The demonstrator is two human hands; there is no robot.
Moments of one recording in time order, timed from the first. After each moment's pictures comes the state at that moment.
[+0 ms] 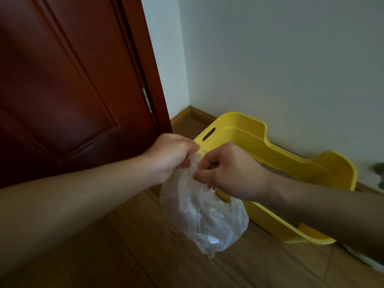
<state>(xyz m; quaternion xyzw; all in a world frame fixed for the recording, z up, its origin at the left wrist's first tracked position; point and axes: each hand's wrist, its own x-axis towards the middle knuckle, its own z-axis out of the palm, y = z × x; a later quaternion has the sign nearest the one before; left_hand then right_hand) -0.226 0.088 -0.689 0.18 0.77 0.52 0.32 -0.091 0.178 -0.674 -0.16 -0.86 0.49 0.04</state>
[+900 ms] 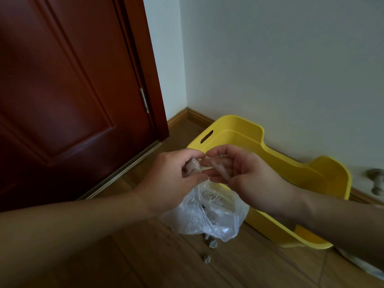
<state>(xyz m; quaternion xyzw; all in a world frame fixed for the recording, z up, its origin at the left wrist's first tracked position) -0.208 0.050 -0.714 0.48 0.74 0.45 0.13 -0.072 0.189 -0.690 -0.16 -0.73 0.67 0.06</state>
